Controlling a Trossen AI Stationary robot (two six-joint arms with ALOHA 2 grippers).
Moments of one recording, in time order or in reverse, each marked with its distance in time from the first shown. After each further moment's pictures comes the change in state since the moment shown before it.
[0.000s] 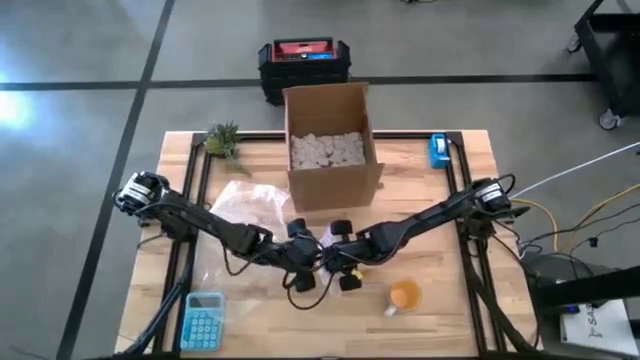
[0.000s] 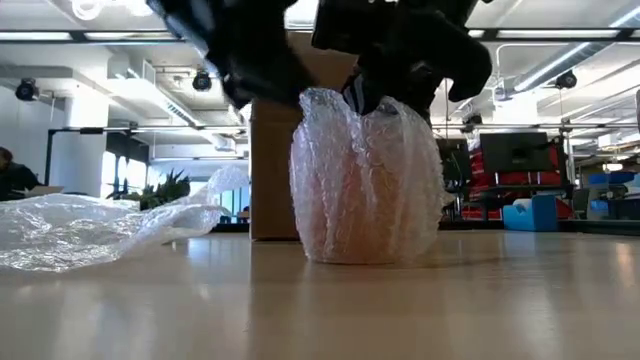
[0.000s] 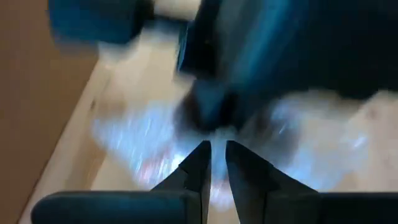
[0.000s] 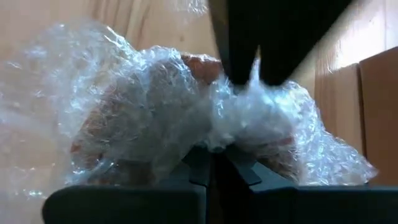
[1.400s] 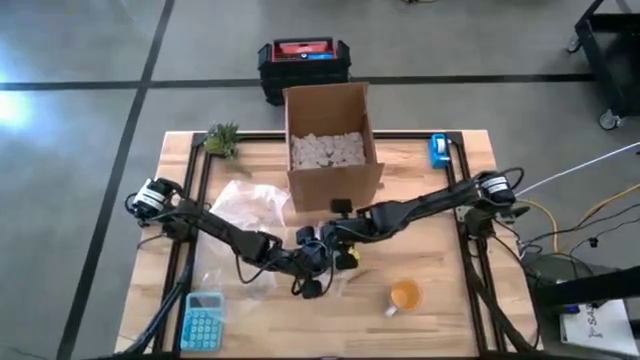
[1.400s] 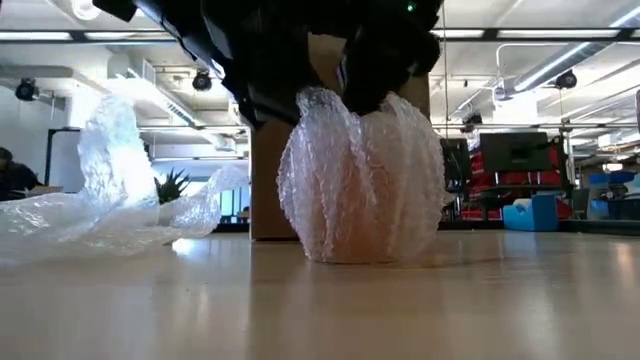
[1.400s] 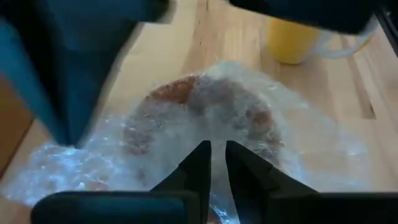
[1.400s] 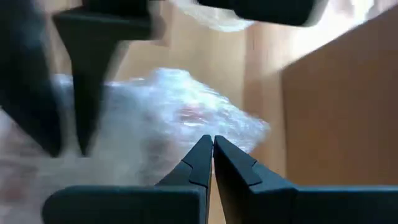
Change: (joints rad) left arm 0.007 0.121 0.030 0.061 0.034 -0.004; right arm -0.073 -0.058 0.079 -0.117 0.029 -0.054
